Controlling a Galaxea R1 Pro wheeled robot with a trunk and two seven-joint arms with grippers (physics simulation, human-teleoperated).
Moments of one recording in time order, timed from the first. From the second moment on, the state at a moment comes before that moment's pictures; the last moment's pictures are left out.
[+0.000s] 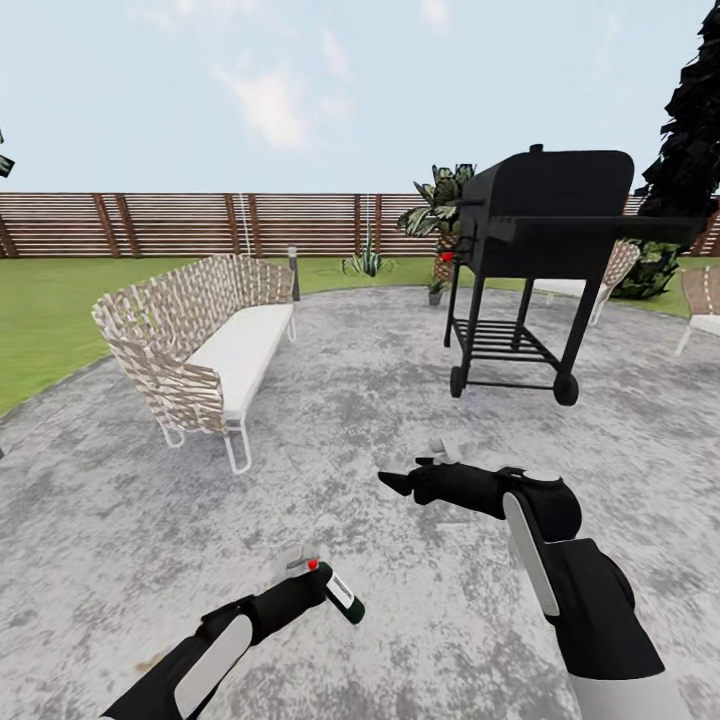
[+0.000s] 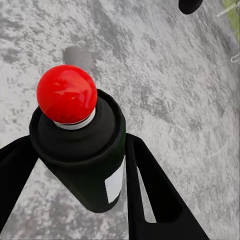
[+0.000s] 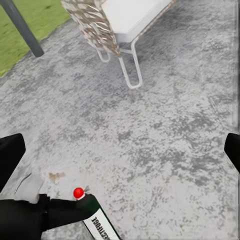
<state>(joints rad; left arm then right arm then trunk) -0.43 0.12 -0.57 -0.90 1.02 0.27 -0.17 -0.52 -0.01 0.11 -1.62 -0.08 0.94 0.60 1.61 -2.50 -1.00</state>
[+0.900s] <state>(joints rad) -0.39 0.15 -0.58 -0.96 1.01 0.28 -0.15 -0.52 -0.01 0.12 -1.62 -0.08 0.93 0.59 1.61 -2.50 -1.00</state>
